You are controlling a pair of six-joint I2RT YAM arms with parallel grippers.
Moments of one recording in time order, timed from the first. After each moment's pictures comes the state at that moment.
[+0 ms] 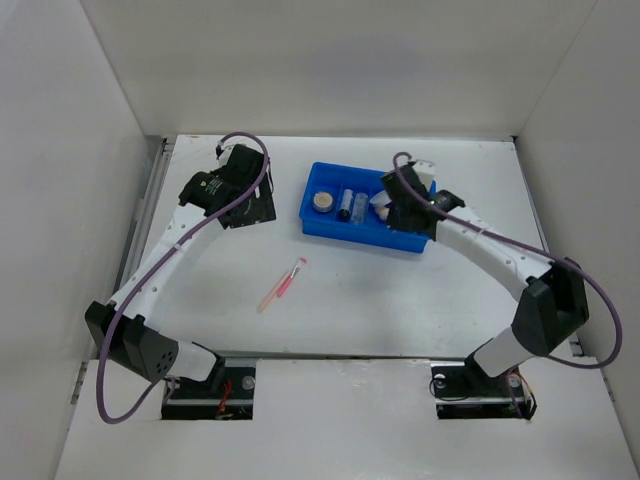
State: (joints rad) left arm -0.47 1.39 1.51 -1.14 -0.42 -0.56; right arm 0.62 1.54 1.29 -0.68 0.44 0.71
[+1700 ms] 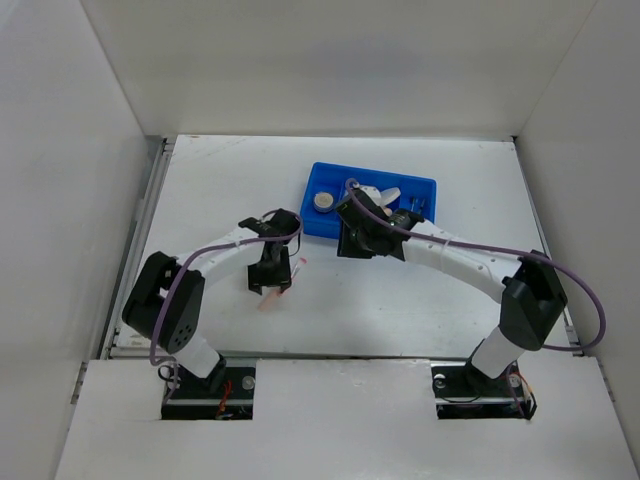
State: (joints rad) left arm -0.57 1.55 0.97 -0.87 -0.17 -0.65; right arm 0.84 1.63 1.31 -0.63 0.24 0.79
